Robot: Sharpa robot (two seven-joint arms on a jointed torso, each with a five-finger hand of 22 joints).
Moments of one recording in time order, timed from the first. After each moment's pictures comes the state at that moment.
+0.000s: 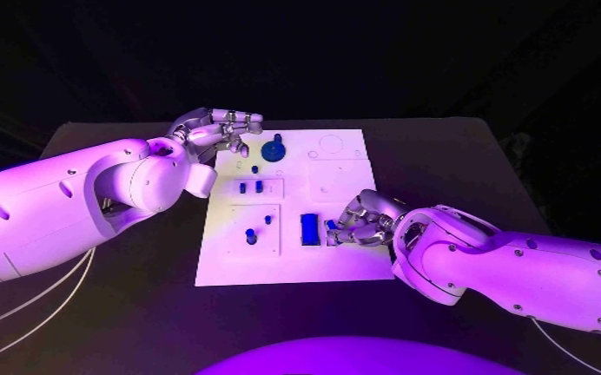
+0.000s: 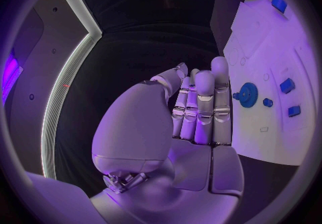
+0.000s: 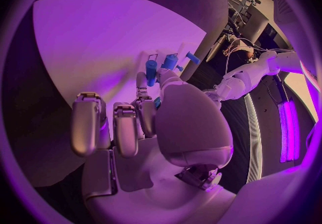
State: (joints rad) left arm 1.20 -0.89 0.00 1.57 -0.07 -0.28 0.14; left_hand 1.41 -0.14 0.43 -0.01 0.05 1.04 0.18 0.09 0.08 1.14 0.10 0.24 0.19 1.25 0.02 1.01 0.67 0.17 1.13 0.09 0.86 0.62; right arm 1.04 -0.91 -0.12 1.87 -1.26 -0.46 -0.56; right_hand 1.28 -0.08 0.07 0.29 0.51 1.10 0.05 0.27 0.51 1.46 -0.02 1.33 1.31 1.46 -0.08 1.55 1.31 0.06 1.46 0.03 1.31 1.31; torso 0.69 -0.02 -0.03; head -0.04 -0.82
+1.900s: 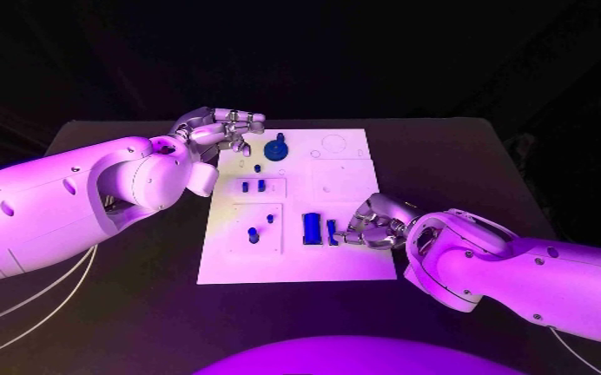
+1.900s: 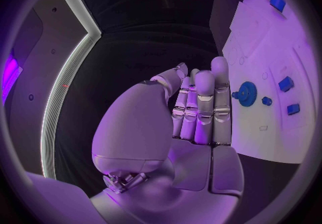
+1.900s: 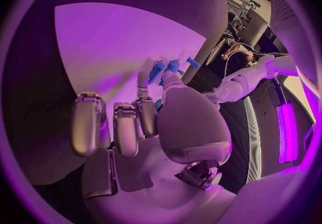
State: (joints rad) left arm 1.20 -0.90 0.00 1.57 -0.07 -0.27 0.13; left_hand 1.41 -0.14 0.43 -0.01 0.05 1.04 0.18 0.09 0.08 1.14 0.10 0.24 0.19 1.25 0.02 1.01 0.67 0.17 1.13 0.09 0.86 0.62; right arm 1.03 -0.96 -0.12 1.90 -1.28 -0.43 -0.54; right_hand 1.18 -0.06 -0.07 0.27 0.37 1.11 0.04 0.29 0.53 1.46 -0.03 1.34 1.31 1.47 -0.08 1.55 1.31 0.06 1.47 0.03 1.32 1.31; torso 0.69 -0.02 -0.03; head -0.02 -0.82
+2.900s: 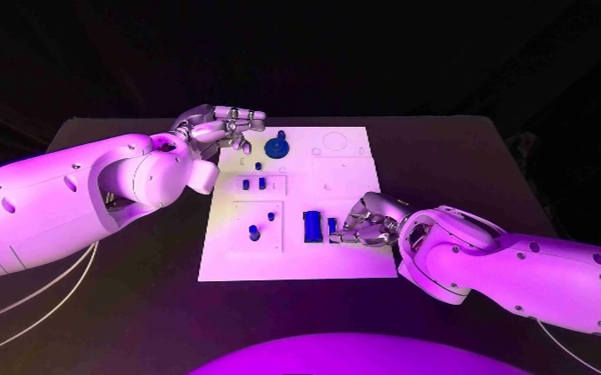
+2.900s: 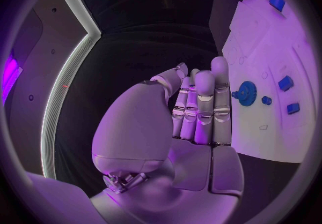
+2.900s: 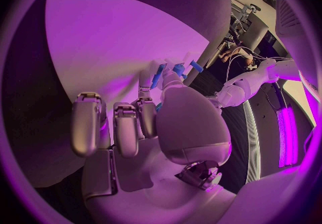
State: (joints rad) left arm 1.20 -0.90 0.00 1.56 -0.07 -0.27 0.13; left_hand 1.41 -0.14 0.43 -0.01 0.05 1.04 0.18 0.09 0.08 1.14 0.10 0.24 0.19 1.25 0.02 1.01 0.67 0.17 1.13 0.09 0.86 0.62; right arm 1.01 -0.91 -0.12 1.83 -1.30 -0.42 -0.52; right_hand 1.21 -0.04 -0.11 0.28 0.34 1.11 0.04 0.30 0.54 1.46 -0.03 1.35 1.31 1.47 -0.08 1.55 1.31 0.06 1.47 0.03 1.32 1.31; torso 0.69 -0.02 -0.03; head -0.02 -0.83
